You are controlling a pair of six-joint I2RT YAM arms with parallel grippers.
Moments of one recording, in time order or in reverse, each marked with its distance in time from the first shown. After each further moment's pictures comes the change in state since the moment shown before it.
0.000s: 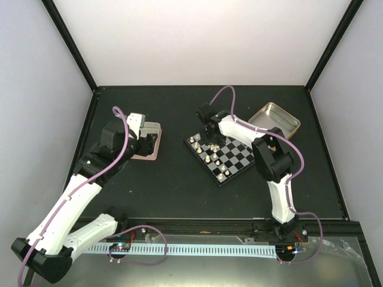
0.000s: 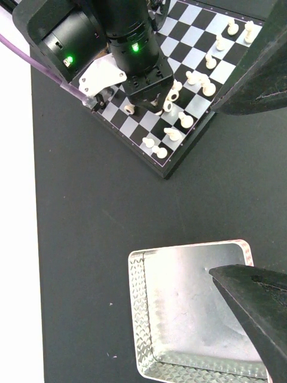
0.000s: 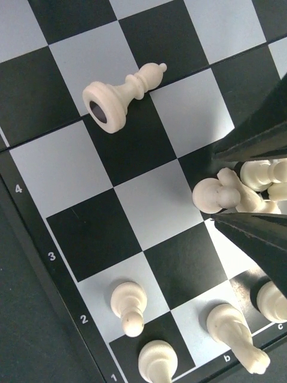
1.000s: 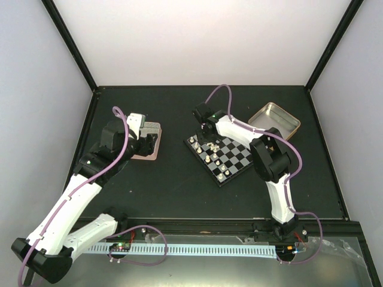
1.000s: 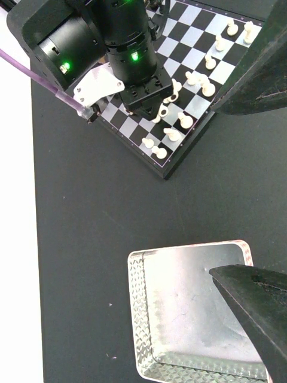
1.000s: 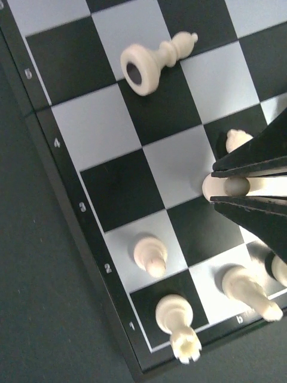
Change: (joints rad) left arm 0.002 0.000 -0.002 0.001 0.004 0.000; right arm 0.023 0.018 0.032 0.038 0.015 -0.035
